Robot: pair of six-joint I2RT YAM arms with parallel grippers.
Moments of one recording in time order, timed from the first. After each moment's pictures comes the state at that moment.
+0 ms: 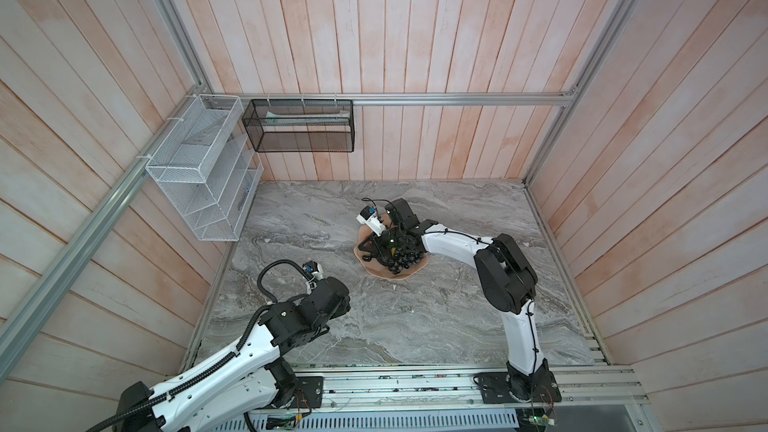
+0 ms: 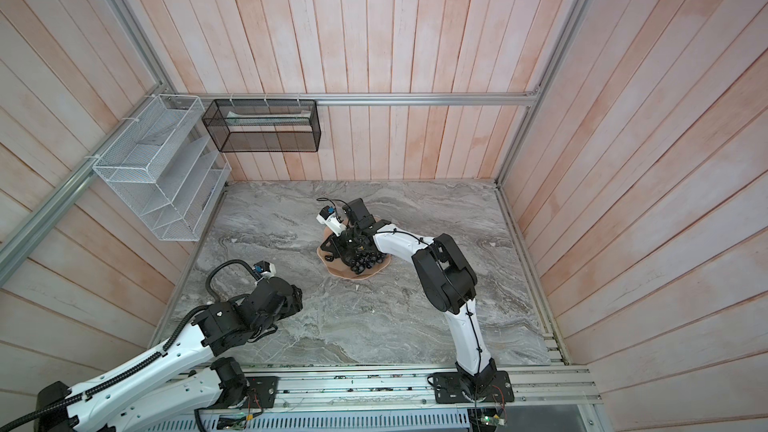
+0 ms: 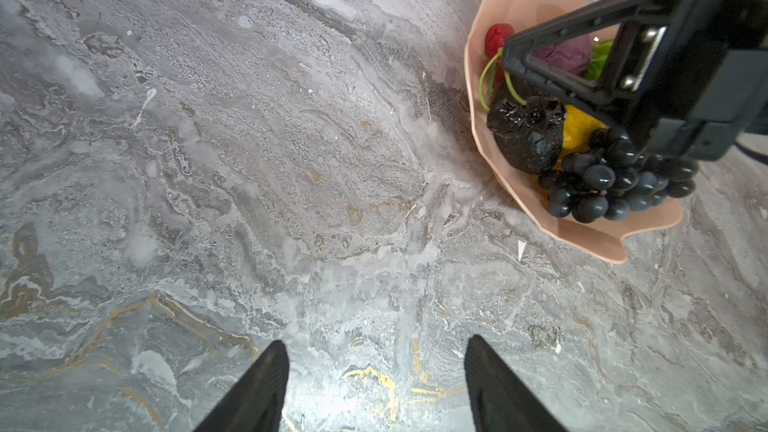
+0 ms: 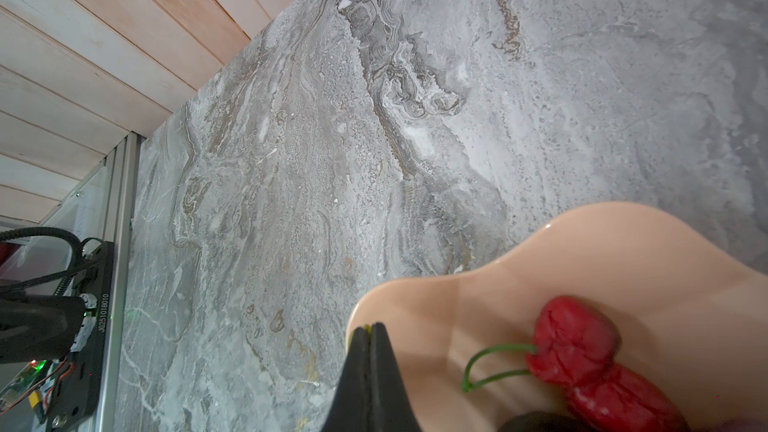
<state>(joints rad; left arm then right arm) -0.82 0.85 0.63 -0.72 -0.40 -1.00 0.71 2.13 1.56 -0.18 -0.63 0.03</state>
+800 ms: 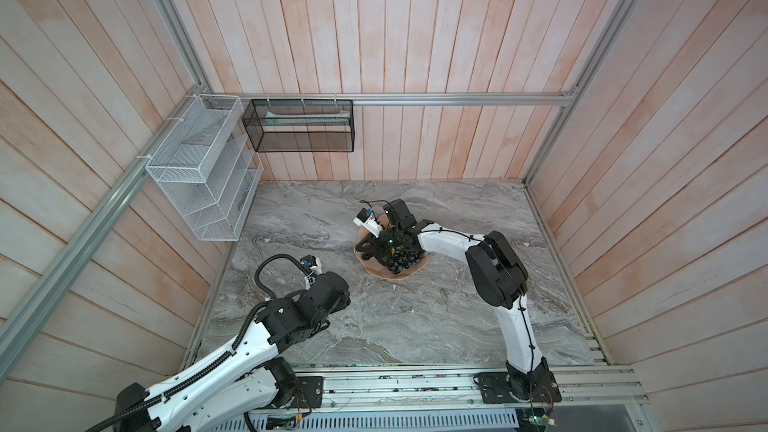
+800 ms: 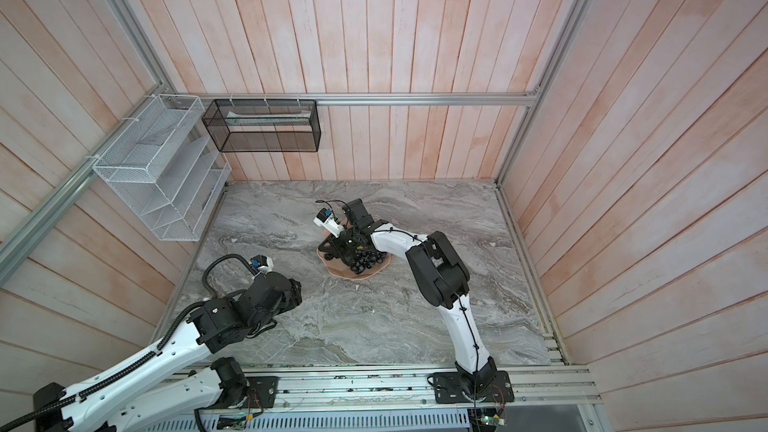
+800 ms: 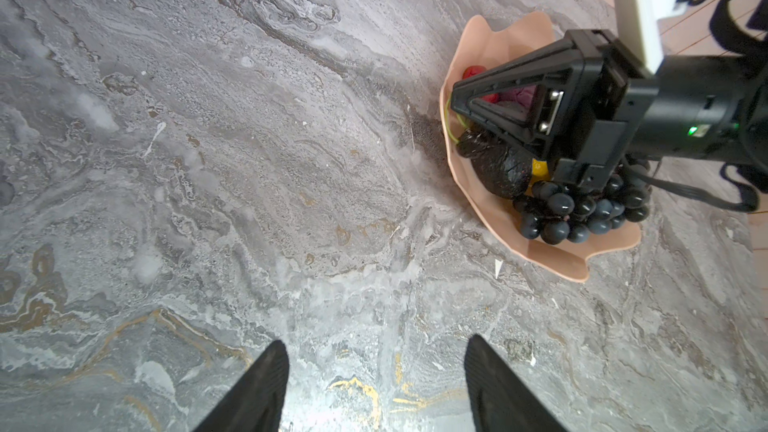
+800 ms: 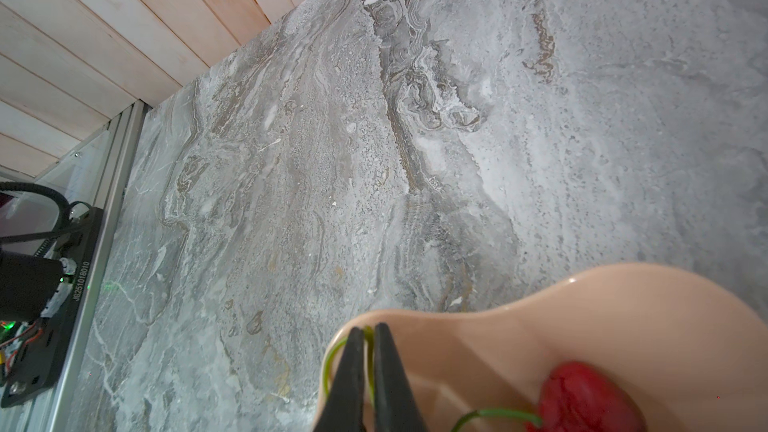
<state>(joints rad) -0.82 0.86 0.70 -0.75 -0.43 -0.99 0.70 2.21 1.61 -0.15 -0.71 -0.10</state>
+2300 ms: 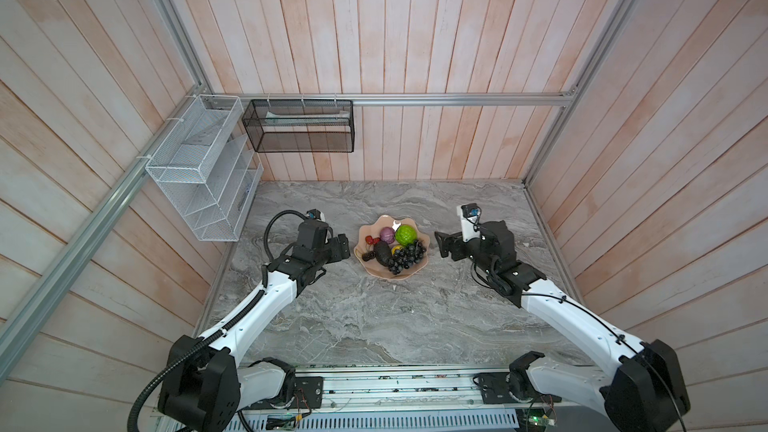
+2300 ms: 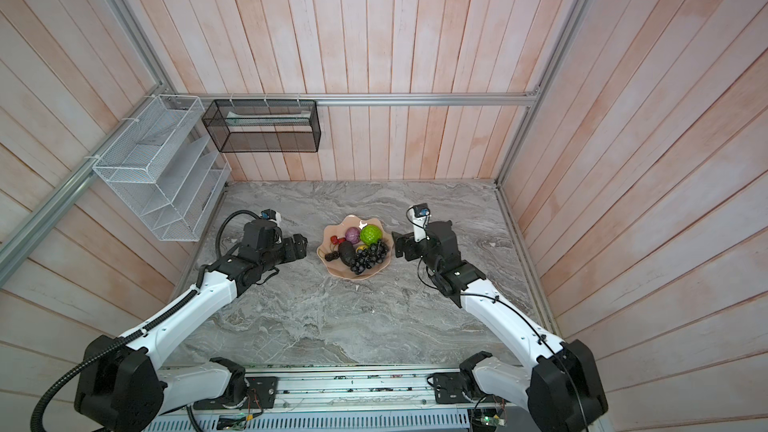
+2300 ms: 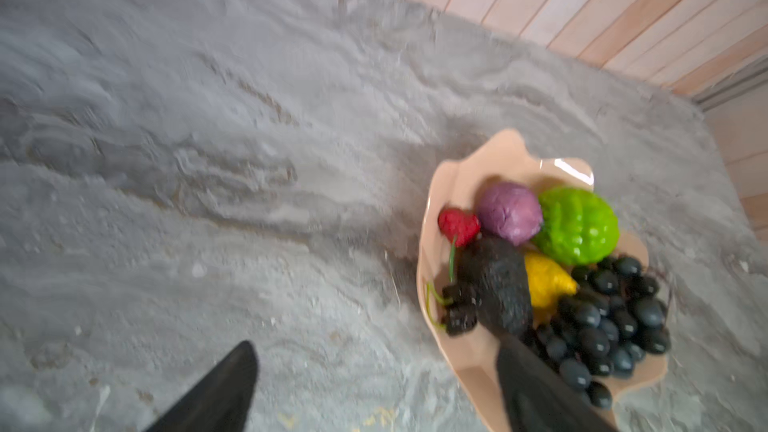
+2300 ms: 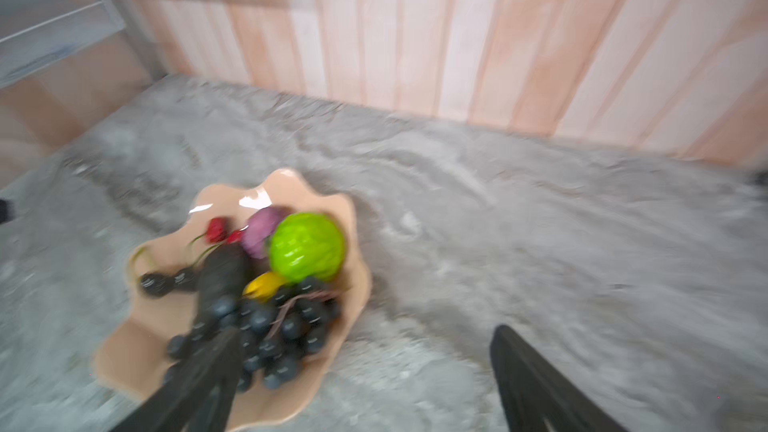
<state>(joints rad) -0.33 1.24 0.85 -0.25 -0.08 -0.42 0.43 1.11 0.73 0.04 0.08 0.10</state>
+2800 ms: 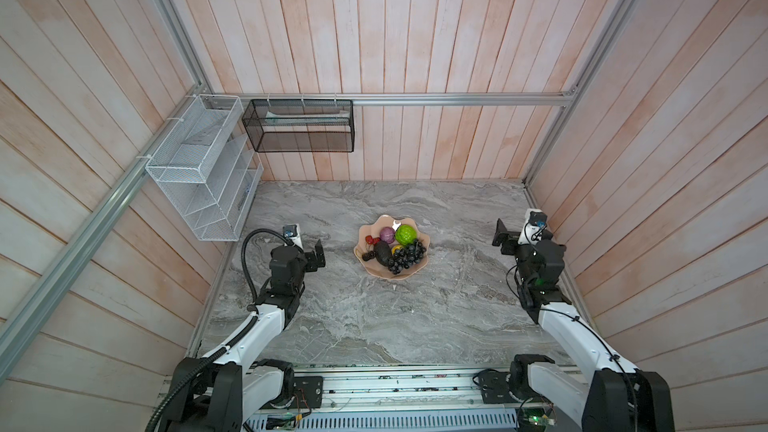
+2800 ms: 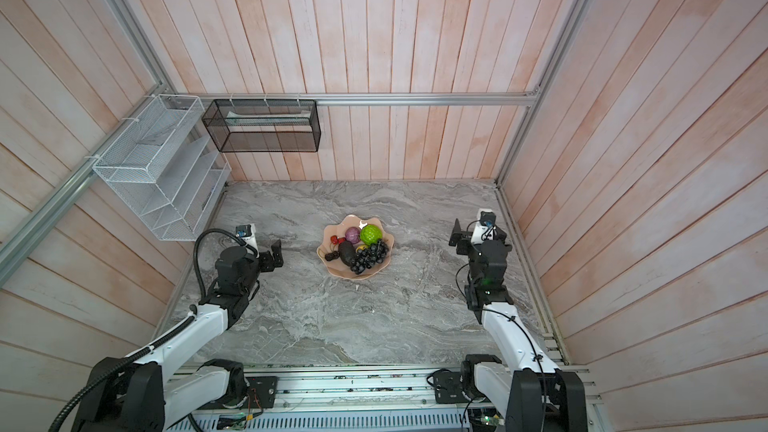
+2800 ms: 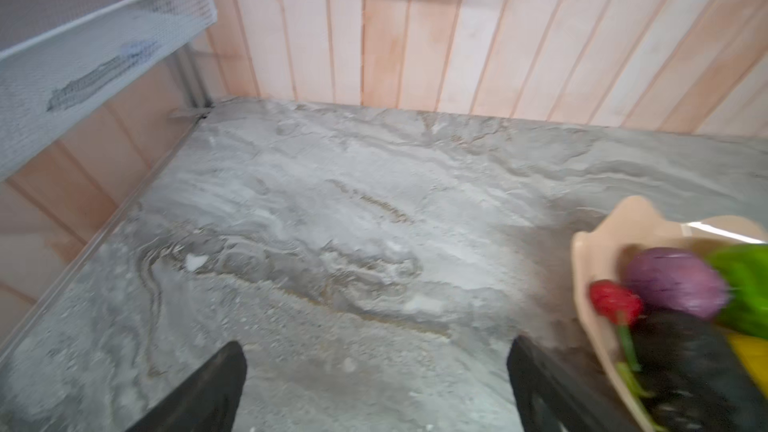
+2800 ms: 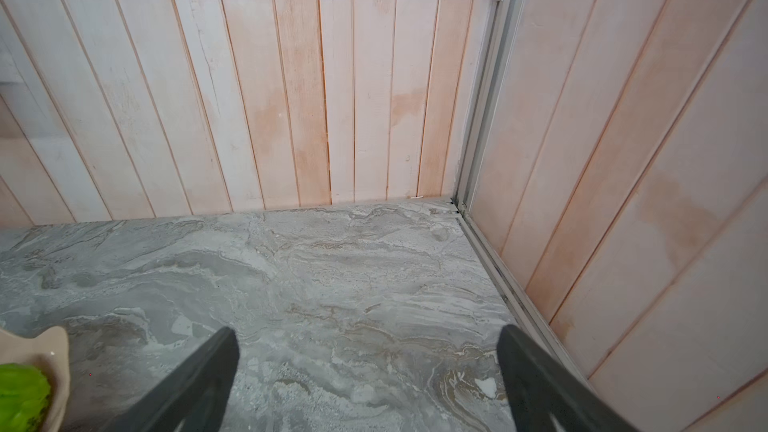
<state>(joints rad) -0.11 1.15 0.40 0.37 -0.16 -0.09 0.01 1.03 0.37 0.57 0.08 0.02</state>
